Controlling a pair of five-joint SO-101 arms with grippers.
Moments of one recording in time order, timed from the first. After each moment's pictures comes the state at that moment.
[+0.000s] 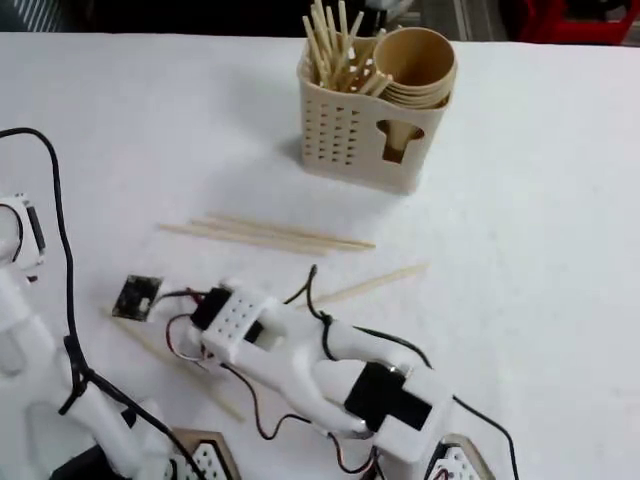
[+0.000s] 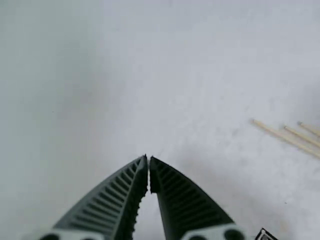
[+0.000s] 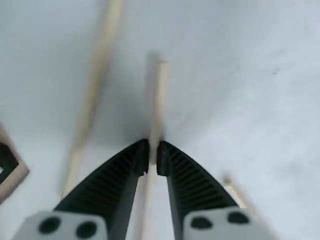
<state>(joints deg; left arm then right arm) -37.8 -30.6 9.0 86.3 -13.3 -63.4 13.9 18.3 60.7 17.4</state>
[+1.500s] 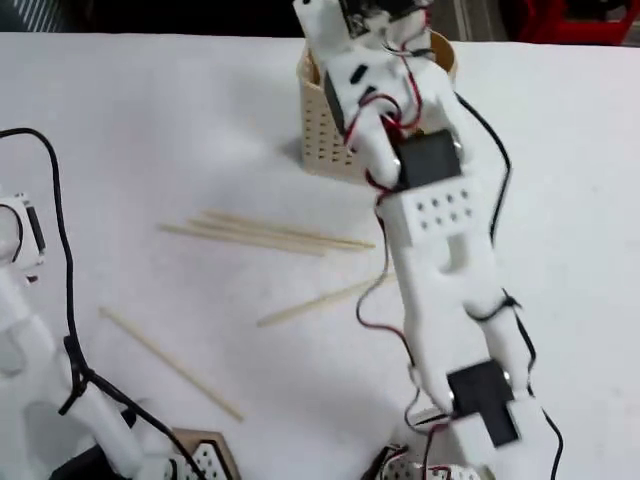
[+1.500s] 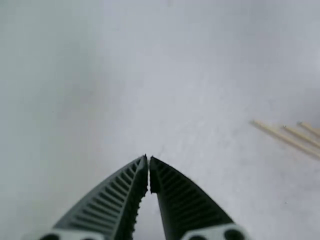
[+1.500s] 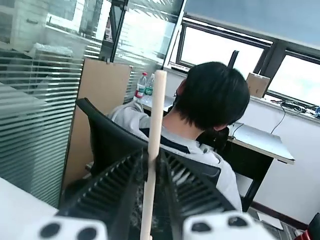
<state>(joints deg) -37.8 -30.6 9.0 86.3 -13.3 -22.3 -2.7 -20.6 22.8 17.5</state>
